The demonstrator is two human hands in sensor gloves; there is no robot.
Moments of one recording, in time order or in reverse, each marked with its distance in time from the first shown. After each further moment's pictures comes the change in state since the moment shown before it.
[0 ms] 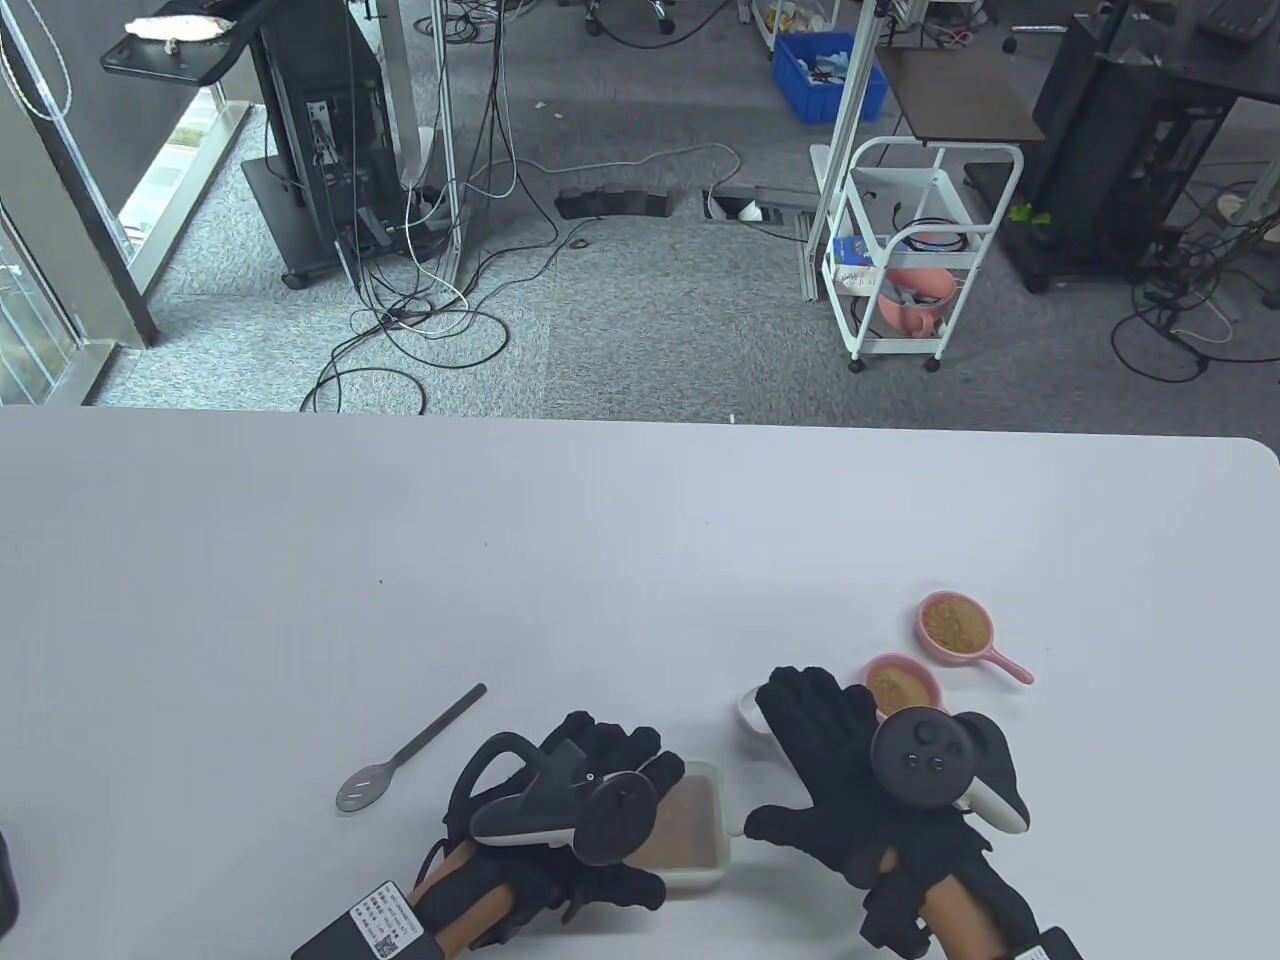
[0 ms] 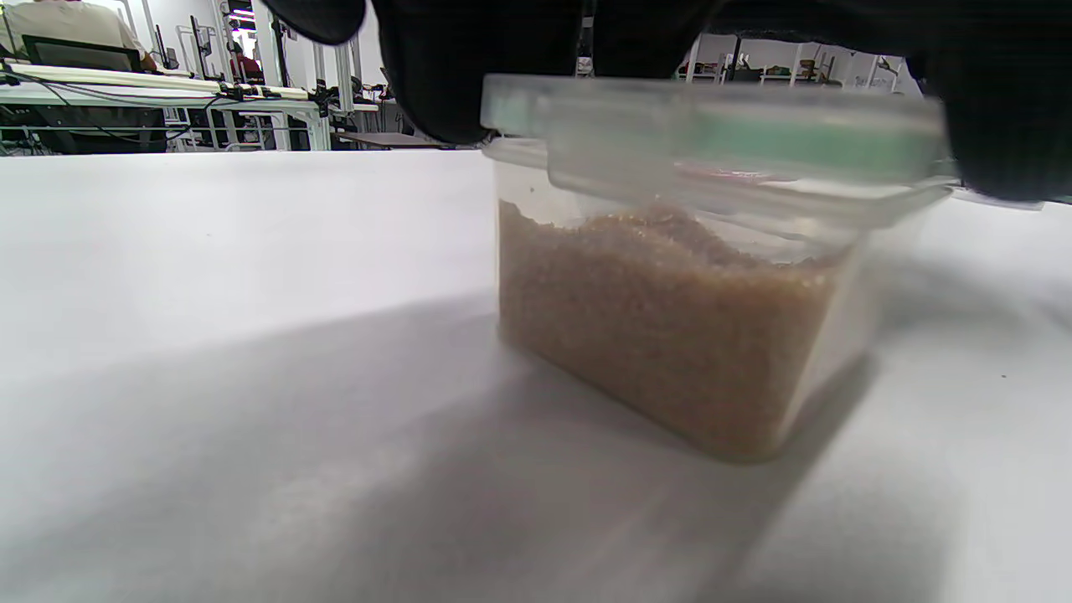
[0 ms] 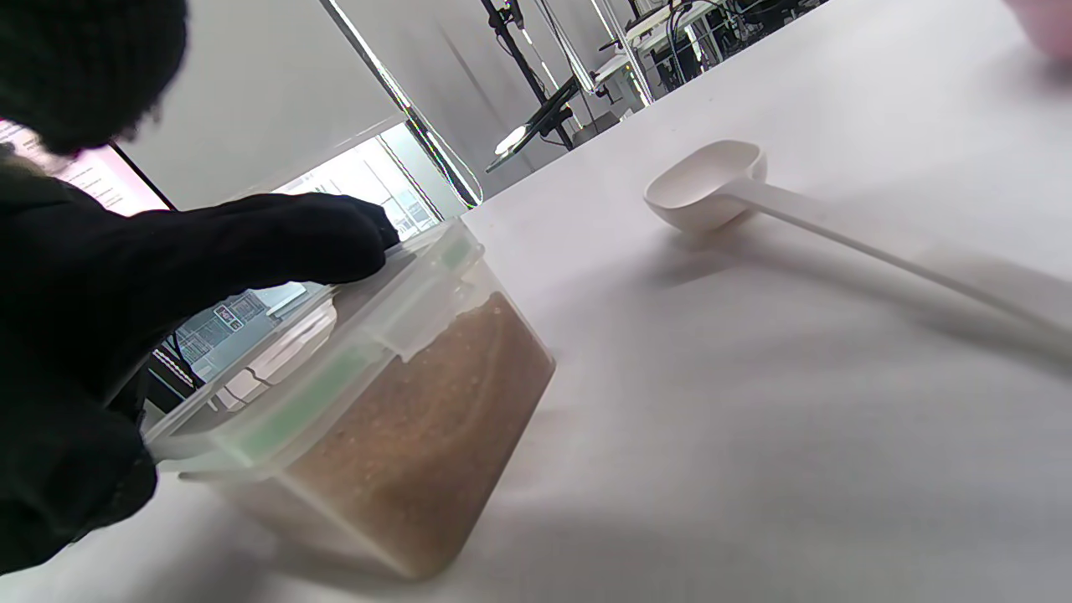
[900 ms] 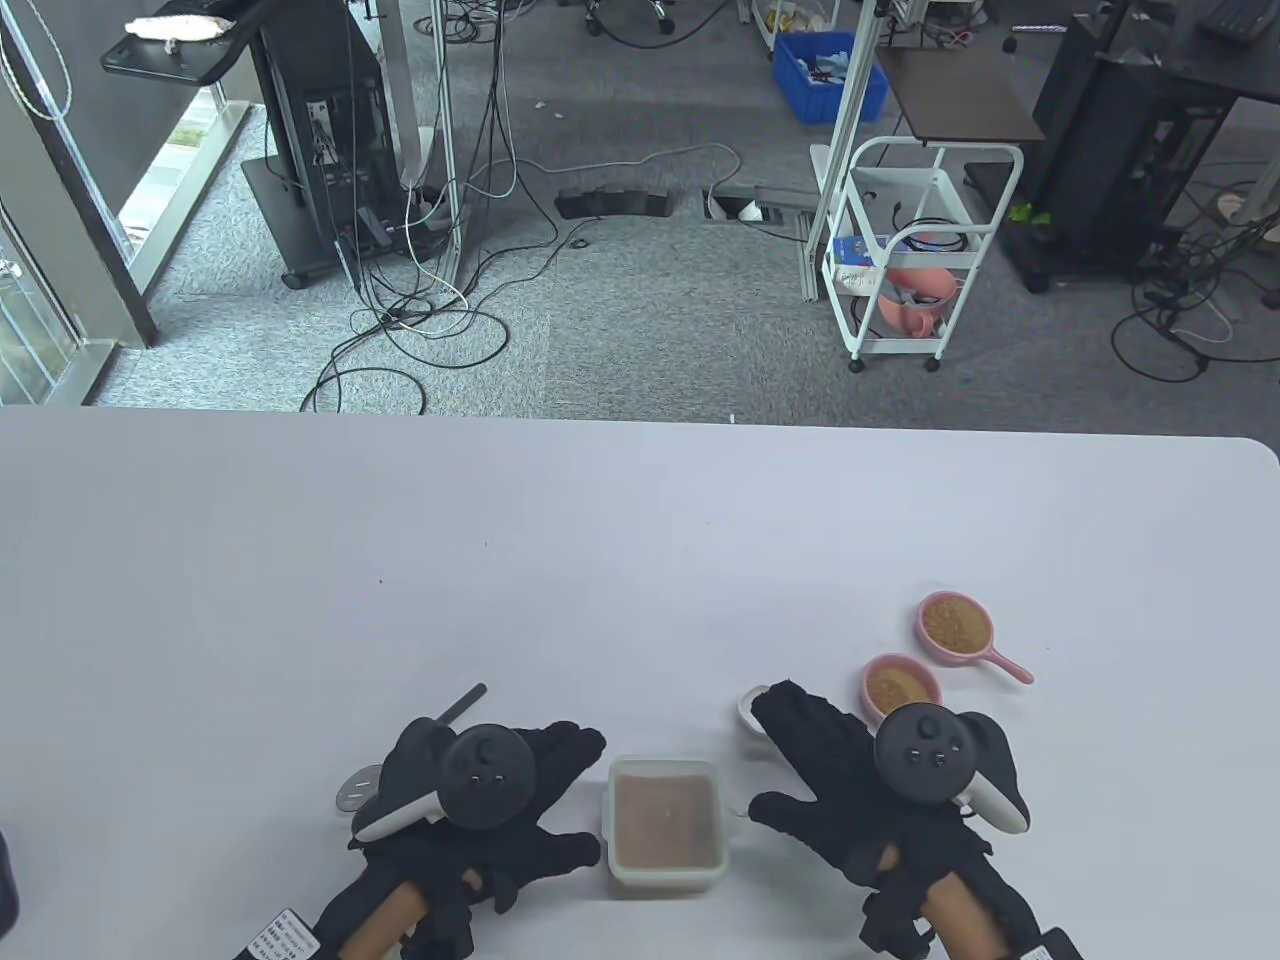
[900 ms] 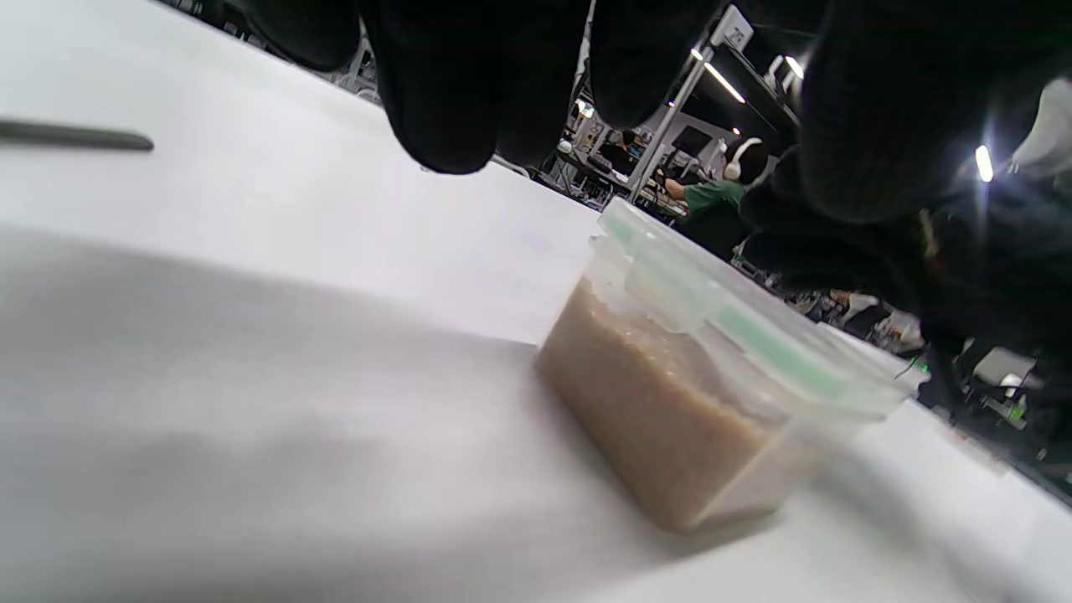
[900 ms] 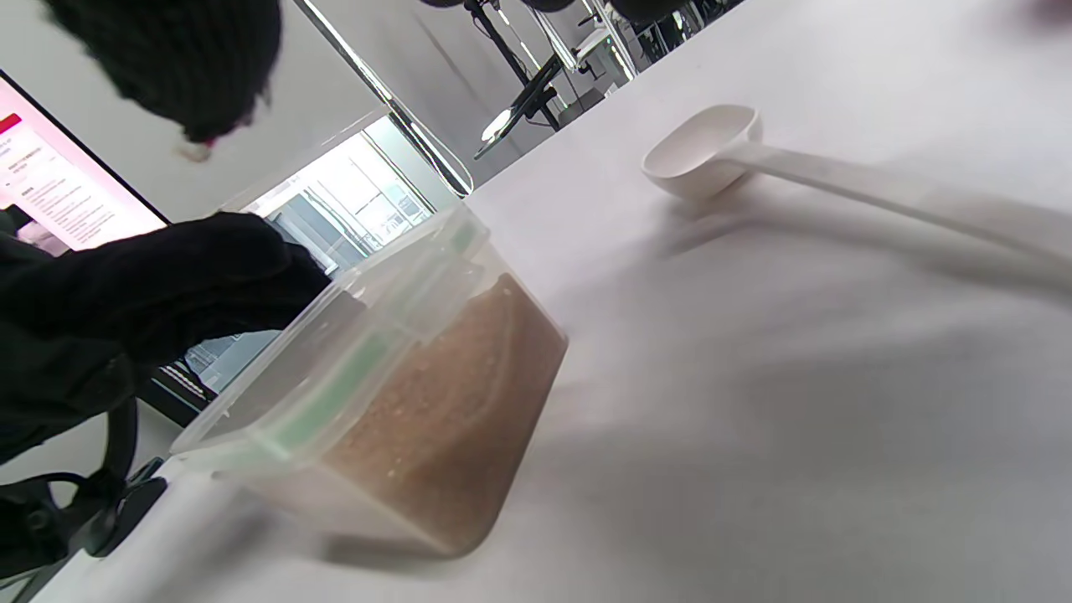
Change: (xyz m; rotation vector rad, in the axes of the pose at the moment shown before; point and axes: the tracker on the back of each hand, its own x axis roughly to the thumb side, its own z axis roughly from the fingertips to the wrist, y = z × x) left_hand -0.065 -0.001 0.051 0.071 0.113 0.509; right_hand -0.002 0.003 0.000 0.047 0.032 -0.099
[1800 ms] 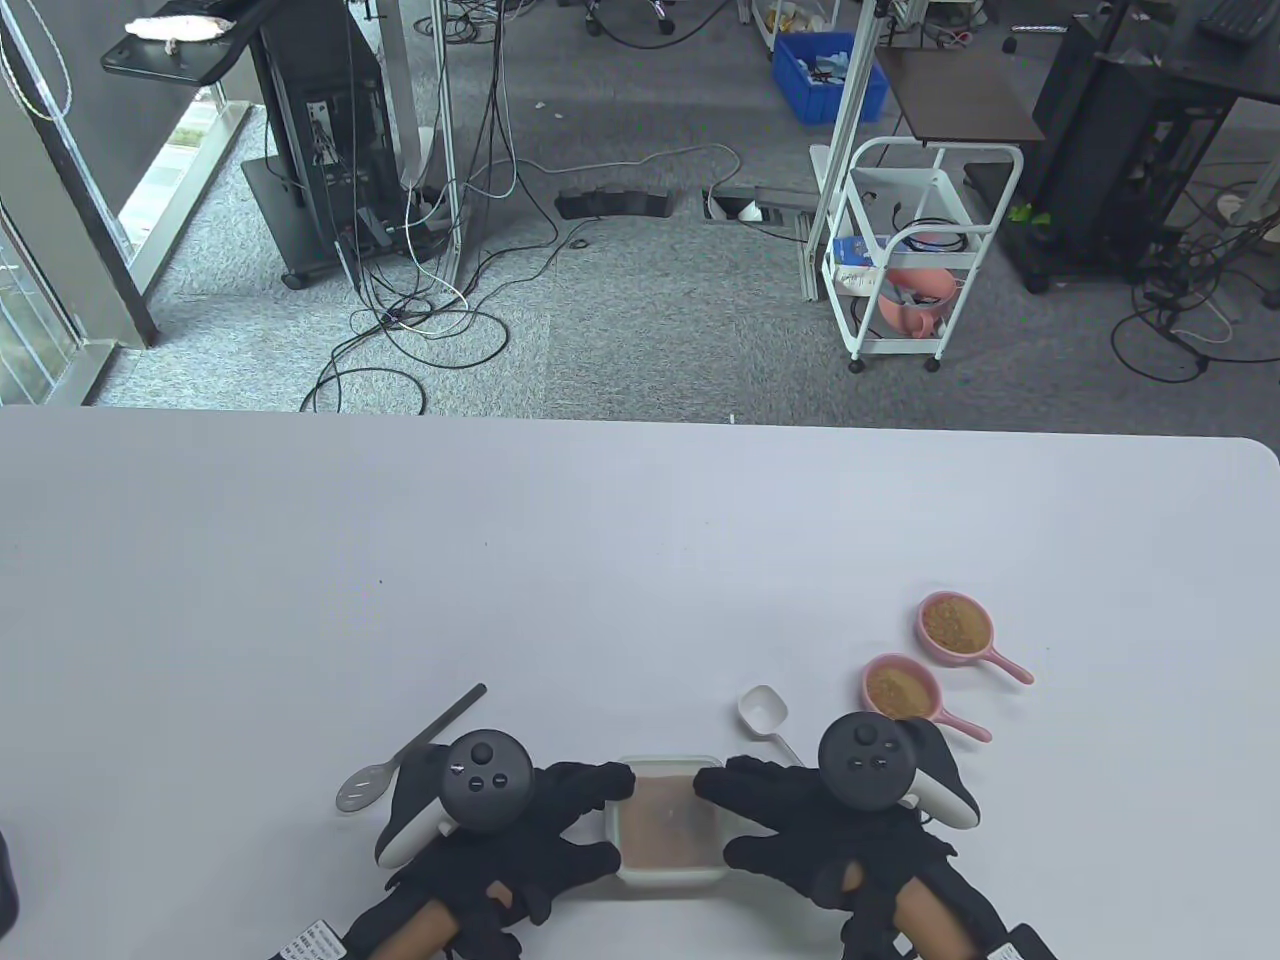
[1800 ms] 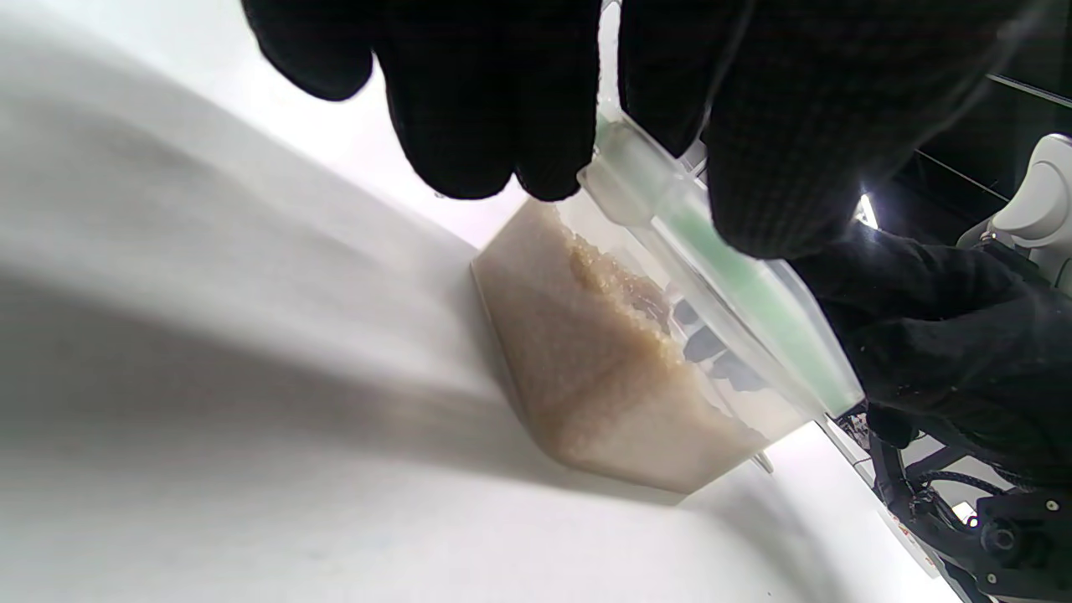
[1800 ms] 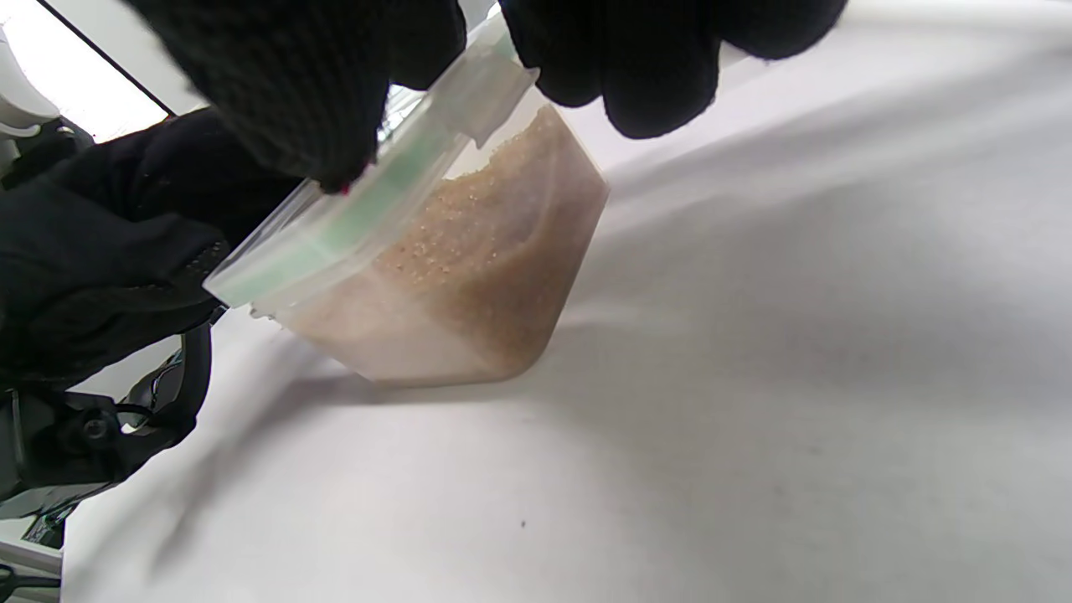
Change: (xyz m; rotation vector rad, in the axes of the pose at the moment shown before) left_hand -0.002 -0.037 -0.012 0.011 0.057 0.222; right_hand 0.007 0.032 -0.014 0.182 0.004 0.032
